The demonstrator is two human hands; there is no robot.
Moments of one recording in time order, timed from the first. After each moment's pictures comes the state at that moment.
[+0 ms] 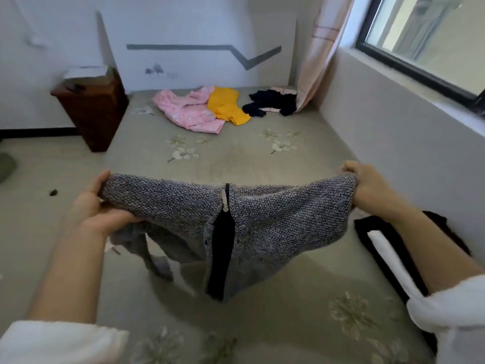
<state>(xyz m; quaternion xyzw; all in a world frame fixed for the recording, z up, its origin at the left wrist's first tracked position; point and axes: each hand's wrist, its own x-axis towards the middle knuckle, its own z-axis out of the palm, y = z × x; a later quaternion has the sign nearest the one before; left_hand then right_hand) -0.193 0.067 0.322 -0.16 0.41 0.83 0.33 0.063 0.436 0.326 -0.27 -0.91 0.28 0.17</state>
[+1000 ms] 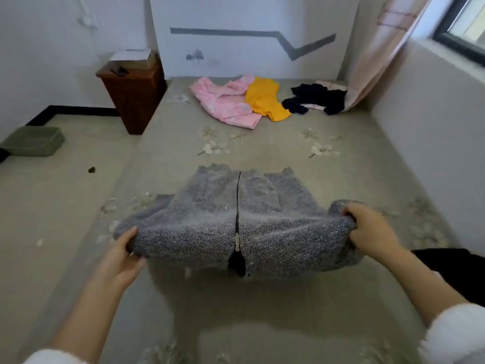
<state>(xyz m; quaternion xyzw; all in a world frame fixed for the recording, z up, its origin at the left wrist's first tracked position) -0.229 0.044 0.188 -0.27 0.54 0.77 0.22 -0.032 0.459 0.219 -0.26 -0.95 0.19 0.05</state>
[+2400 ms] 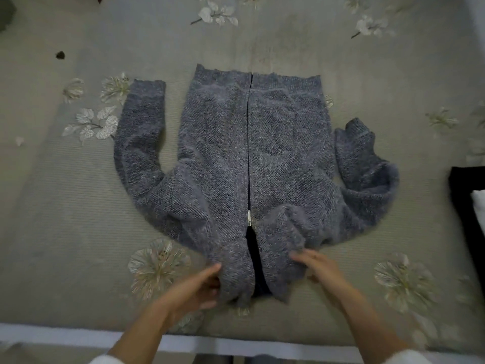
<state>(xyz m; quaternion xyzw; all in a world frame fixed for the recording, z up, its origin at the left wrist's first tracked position) -0.035 0.038 -0.018 -0.21 0.56 0.49 0.63 0.075 0.300 -0.027 -0.46 -0.62 0.61 -0.19</state>
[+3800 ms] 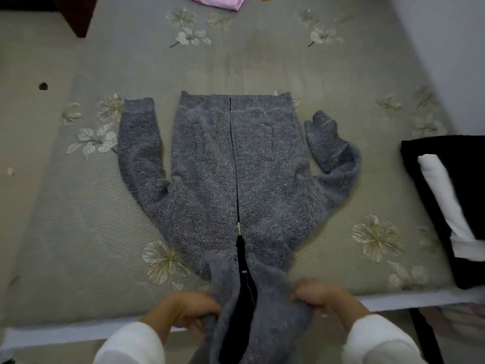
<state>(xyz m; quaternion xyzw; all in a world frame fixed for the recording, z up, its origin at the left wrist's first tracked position) 0.010 0.000 0.014 0.01 0.60 0.16 0.78 0.162 0.233 0.000 -0.40 -0.61 0.51 -0.47</state>
